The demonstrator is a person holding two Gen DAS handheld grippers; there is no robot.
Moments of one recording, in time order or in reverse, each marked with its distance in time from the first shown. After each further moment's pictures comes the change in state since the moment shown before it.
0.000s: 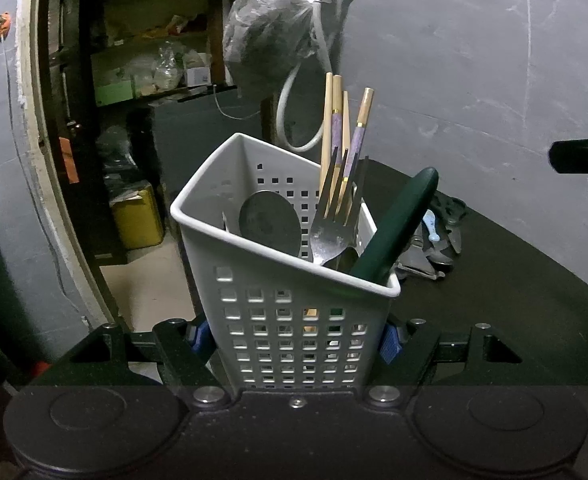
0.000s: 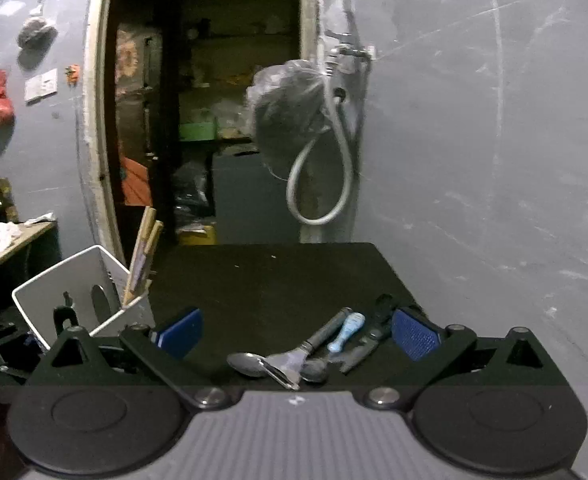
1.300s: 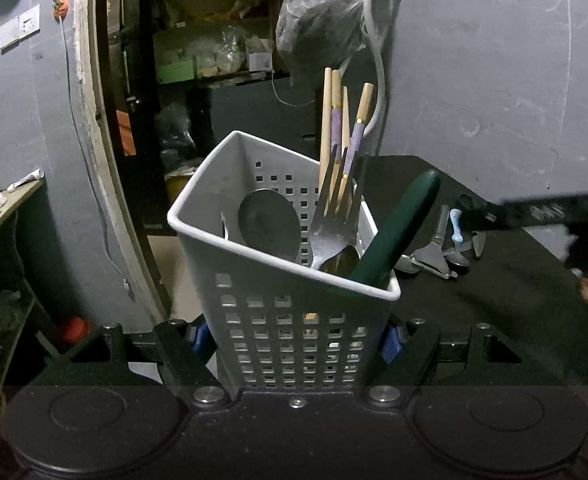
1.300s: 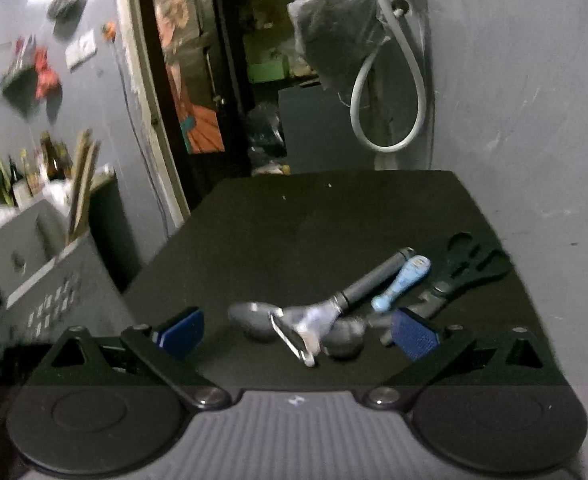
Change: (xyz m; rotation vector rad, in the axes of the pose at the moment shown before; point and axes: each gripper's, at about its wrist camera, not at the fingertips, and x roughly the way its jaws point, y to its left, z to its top) left arm -0.016 -0.037 -0.003 -0.112 0.032 0.188; right arm 0.121 -0.056 -0.029 0.026 0.189 0.346
